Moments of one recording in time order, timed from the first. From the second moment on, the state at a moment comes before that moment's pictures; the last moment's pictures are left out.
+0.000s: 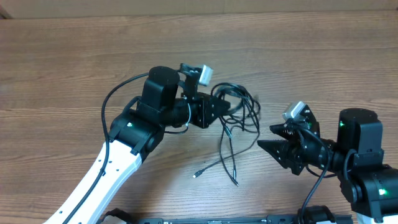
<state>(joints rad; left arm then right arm) -0.50 1.29 1.09 -0.35 0.69 -0.54 0.11 0.81 1.04 -1.01 -0.72 -0.35</state>
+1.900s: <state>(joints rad) -0.56 1.29 1.09 -0.45 0.82 -0.33 0.11 0.81 1.04 -1.02 -0.39 -0.07</state>
